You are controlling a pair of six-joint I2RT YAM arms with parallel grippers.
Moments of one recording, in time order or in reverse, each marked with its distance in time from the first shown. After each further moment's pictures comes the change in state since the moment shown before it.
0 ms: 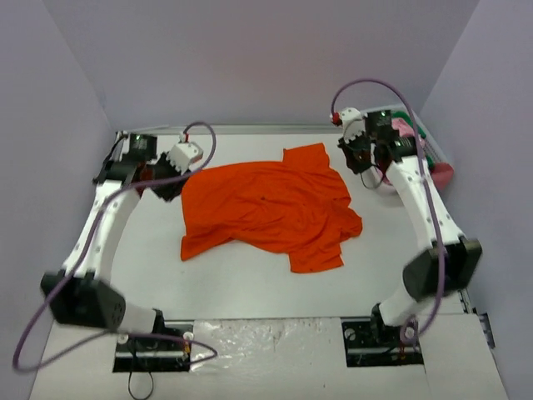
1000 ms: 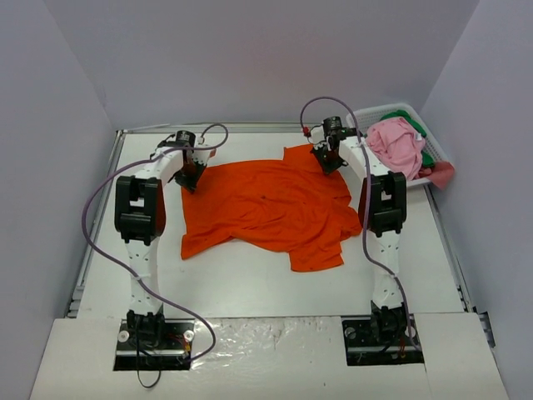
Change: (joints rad) left arm 0.000 0.919 0.387 0.182 -0.200 -0.312; right arm 0.029 0.875 0.460 0.045 0.083 0.043
